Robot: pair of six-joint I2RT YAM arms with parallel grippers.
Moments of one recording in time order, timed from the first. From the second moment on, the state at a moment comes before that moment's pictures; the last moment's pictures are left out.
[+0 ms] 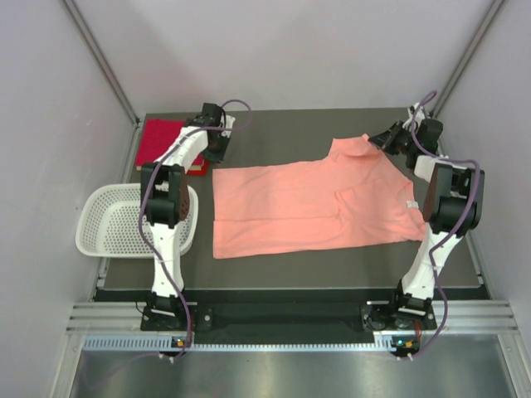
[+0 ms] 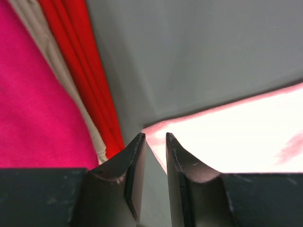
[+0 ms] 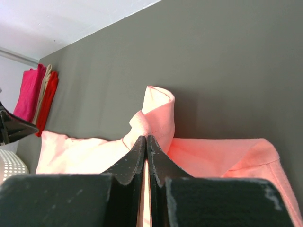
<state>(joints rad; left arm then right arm) -0.18 2.26 1.95 -0.77 -0.04 0.16 -0.21 2.05 1.31 0.37 -0.72 0.50</state>
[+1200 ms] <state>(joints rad) -0.21 2.20 1.82 -0.76 -0.06 0.13 -0.24 1.94 1.30 0.33 -0.70 0.46</state>
